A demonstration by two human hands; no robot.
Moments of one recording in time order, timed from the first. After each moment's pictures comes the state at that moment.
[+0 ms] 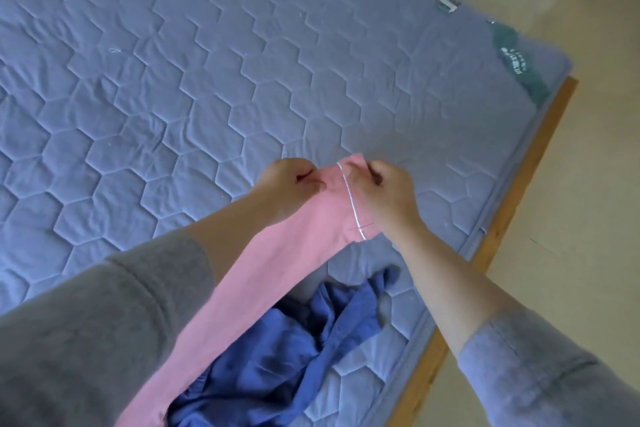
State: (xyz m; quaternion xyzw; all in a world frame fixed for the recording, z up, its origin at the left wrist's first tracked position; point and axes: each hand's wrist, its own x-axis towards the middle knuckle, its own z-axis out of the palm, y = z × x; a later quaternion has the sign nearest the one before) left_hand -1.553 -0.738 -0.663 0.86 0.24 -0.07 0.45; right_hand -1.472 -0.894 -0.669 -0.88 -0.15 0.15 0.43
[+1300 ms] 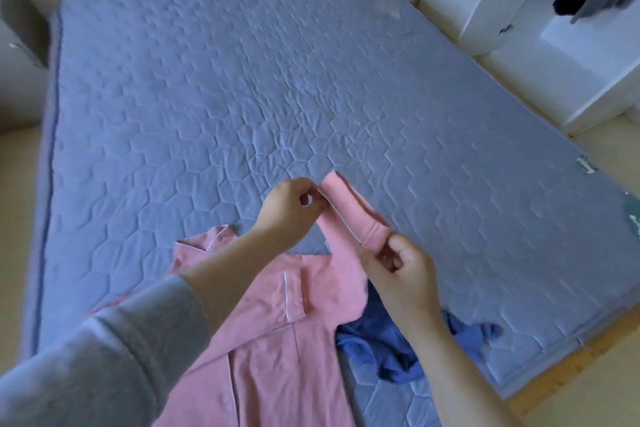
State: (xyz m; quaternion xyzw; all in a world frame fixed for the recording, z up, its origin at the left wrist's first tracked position) left_hand -1.900 -0.652 -0.444 0.78 0.46 0.16 0.39; right_hand -1.794 -0.816 -0.463 -0.74 -0.36 0.24 0.52
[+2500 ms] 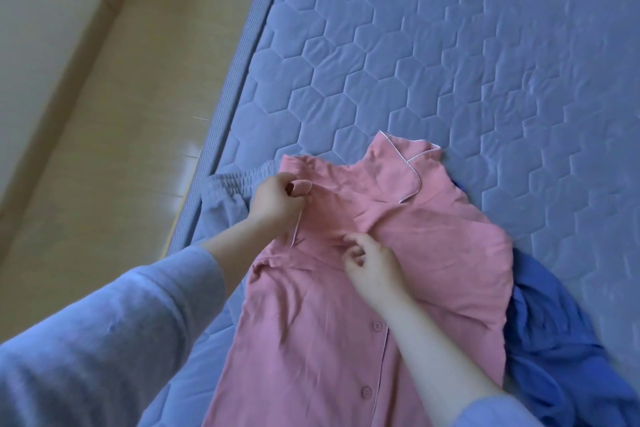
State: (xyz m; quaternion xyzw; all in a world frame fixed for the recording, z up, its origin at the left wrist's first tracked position) left_hand -2.288 -0.645 -0.683 0.48 0.74 0.18 0.43; right_hand -2.109 -0.722 -0.685 -0.70 -0.58 0.41 0.07
